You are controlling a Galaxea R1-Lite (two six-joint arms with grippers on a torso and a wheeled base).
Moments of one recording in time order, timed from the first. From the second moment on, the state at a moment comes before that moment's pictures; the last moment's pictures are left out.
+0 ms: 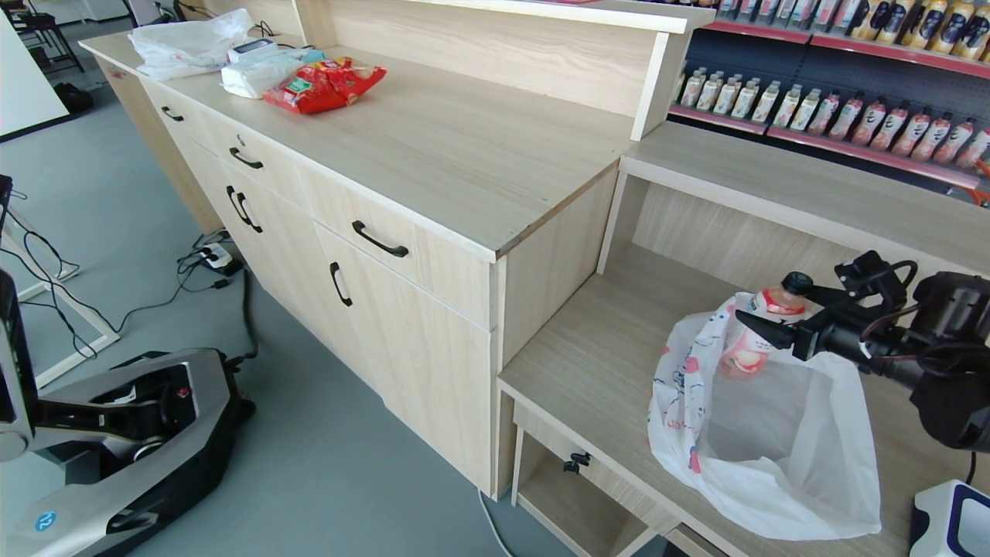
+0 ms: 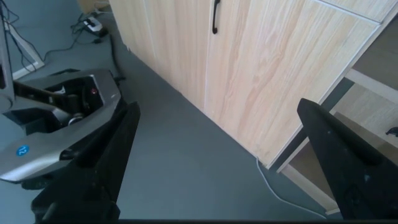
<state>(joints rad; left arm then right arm) 0.00 0.00 0.00 0.00 0.09 -0.02 -0.25 2.04 -0.73 -1.25 0.69 -0.30</state>
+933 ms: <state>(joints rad) 0.00 0.00 0.00 0.00 0.09 -0.02 -0.28 1.44 -0.65 -1.22 0.81 -0.23</state>
